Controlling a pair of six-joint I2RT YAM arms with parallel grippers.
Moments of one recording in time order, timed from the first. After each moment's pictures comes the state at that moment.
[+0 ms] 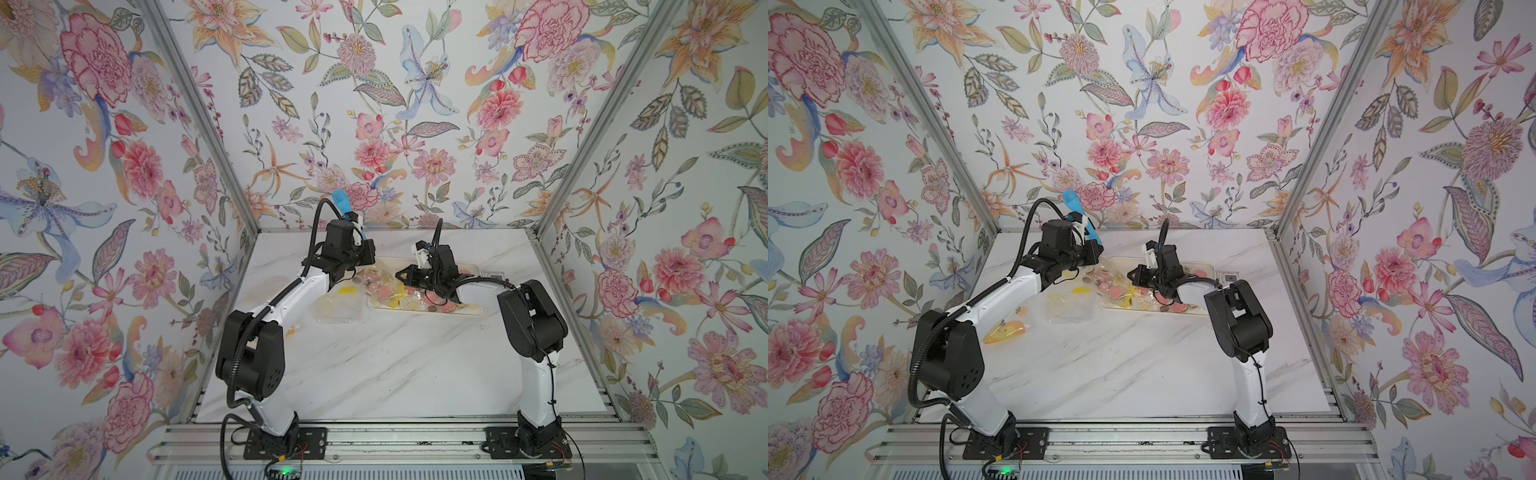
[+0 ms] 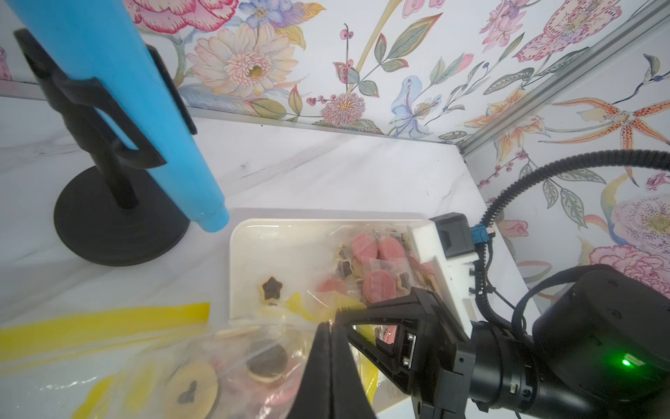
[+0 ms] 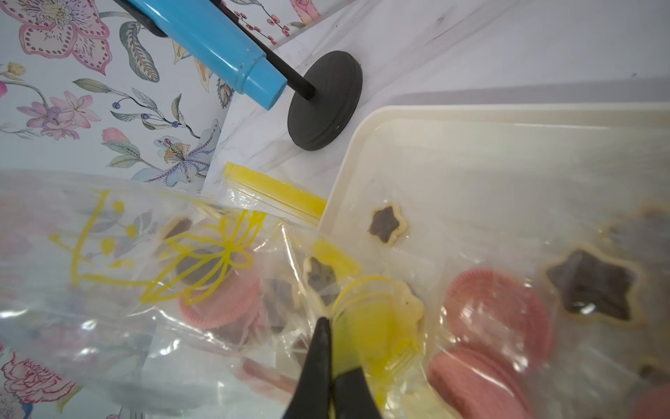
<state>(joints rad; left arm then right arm) -0.37 1.71 1.37 -0.21 0.20 -0.43 0.49 2.08 1.32 0.22 -0.49 0.62</state>
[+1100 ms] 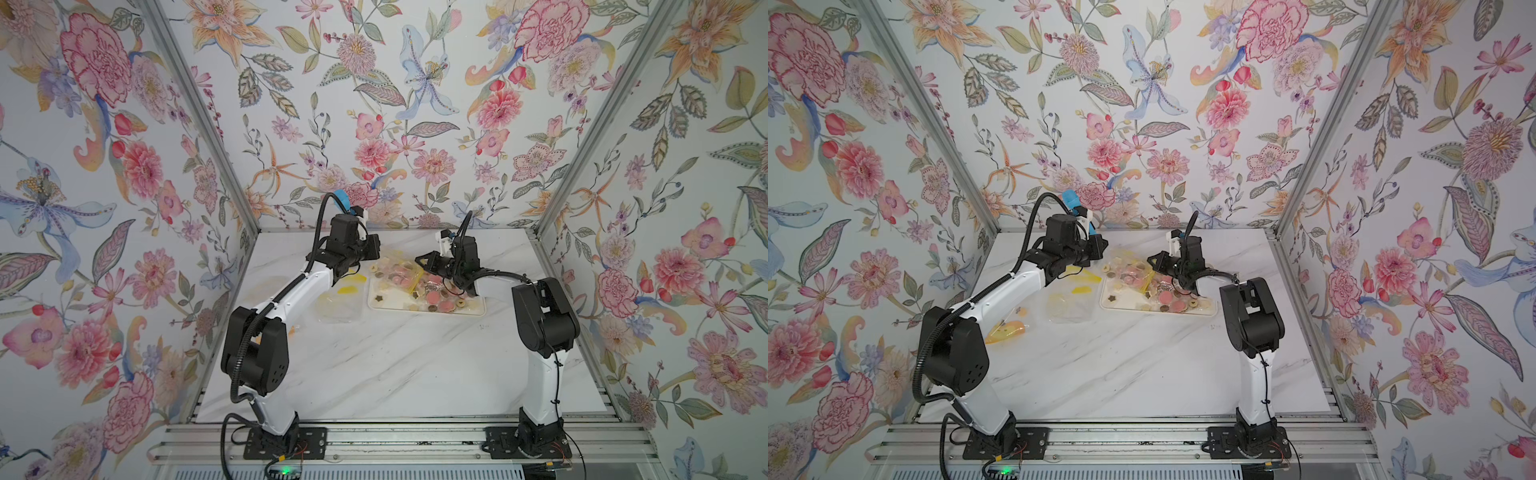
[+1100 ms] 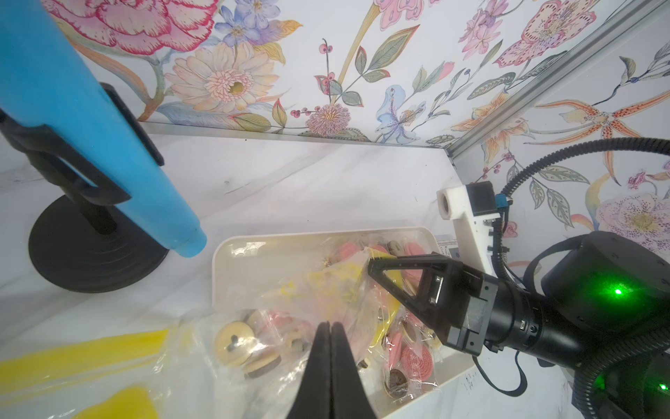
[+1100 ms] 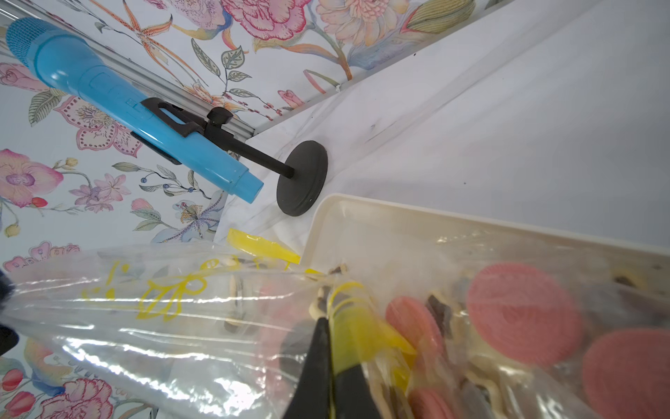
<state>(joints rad) -0.40 1.76 1.46 -0.21 0.21 -0.43 0.33 2.06 1.31 0.30 -0.55 0.67</state>
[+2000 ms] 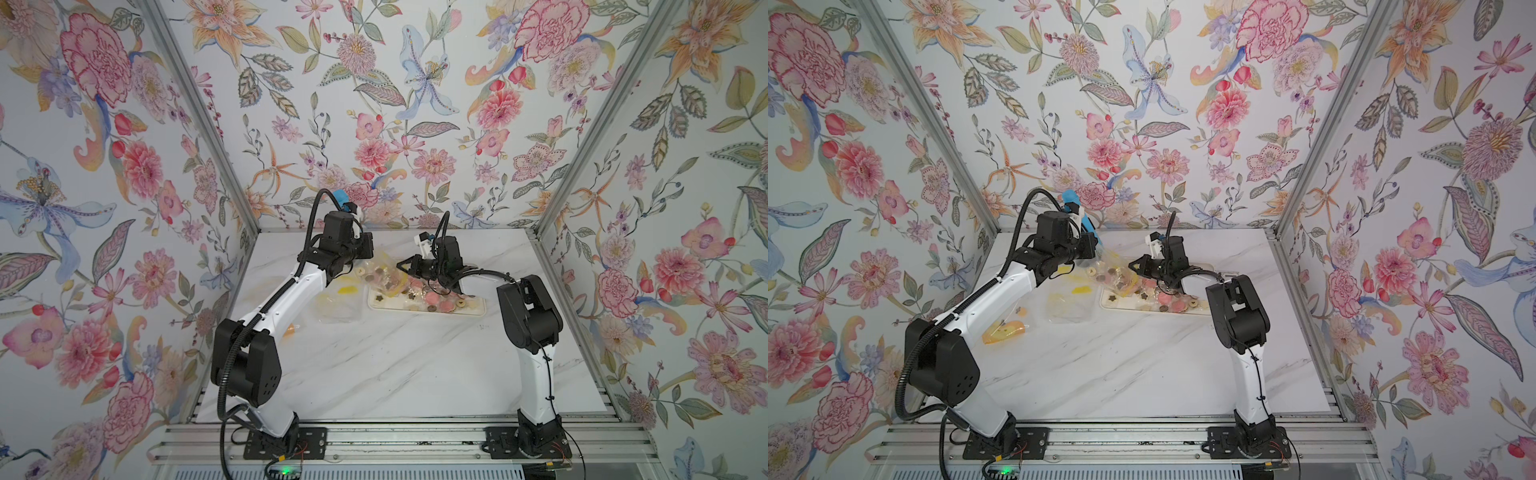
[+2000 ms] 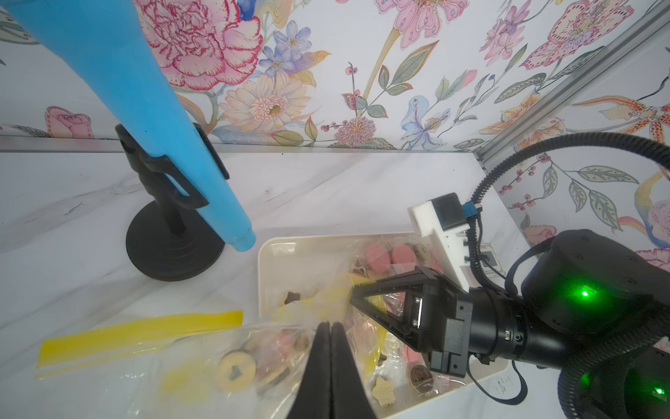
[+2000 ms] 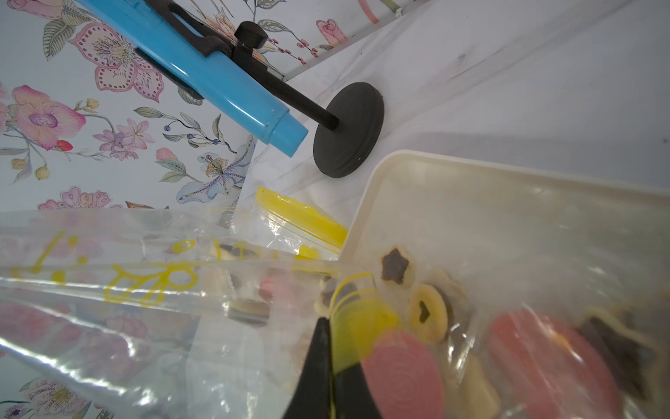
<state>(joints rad) -0.39 1.67 1.45 -0.32 0.11 -0.36 0.42 2.16 1.43 0.23 -0.64 0.67</state>
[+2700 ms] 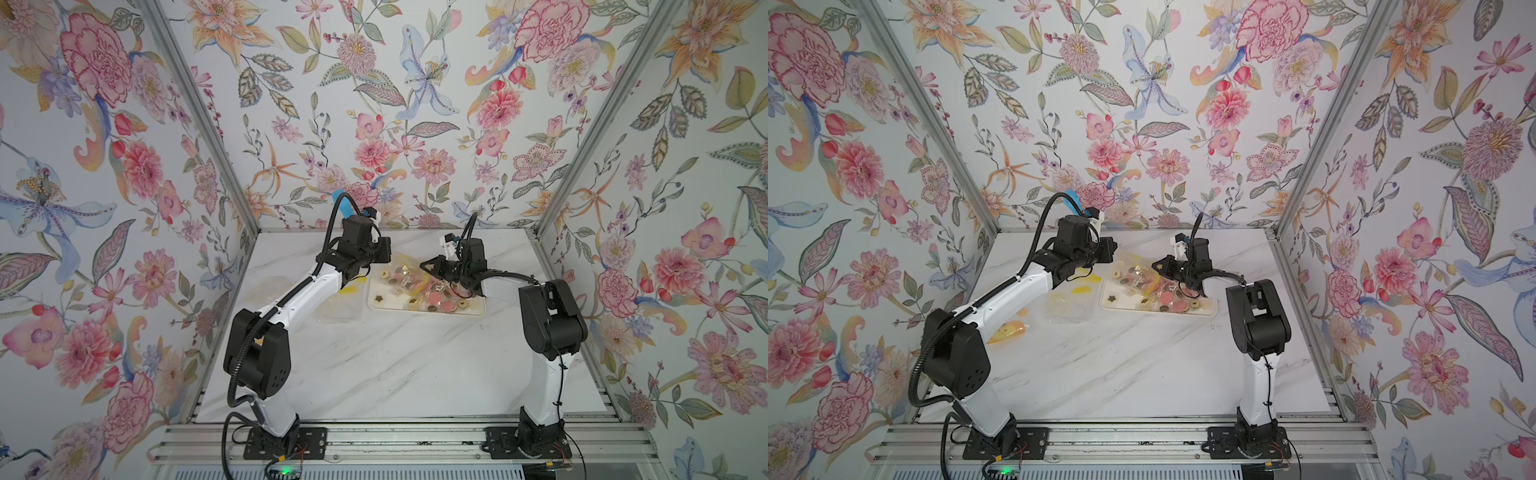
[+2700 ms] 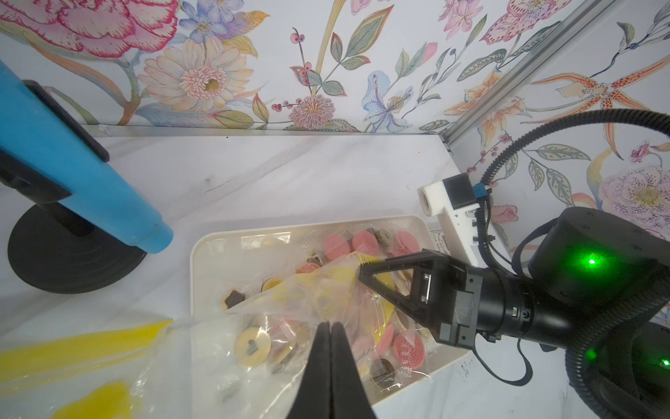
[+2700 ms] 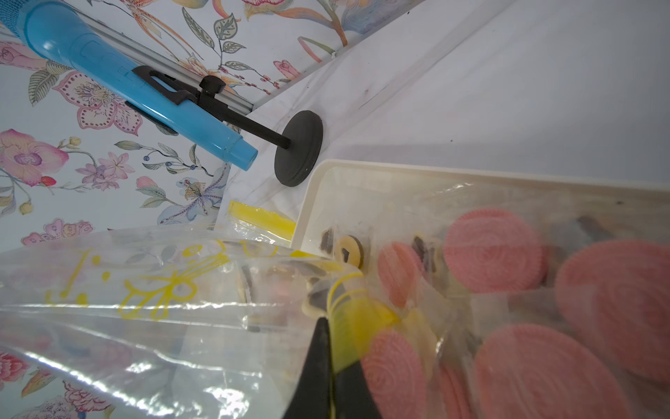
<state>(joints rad) -0.48 1.75 1.50 -0.28 0.13 -0.40 0.30 2.03 1.27 0.23 -0.64 0.63</state>
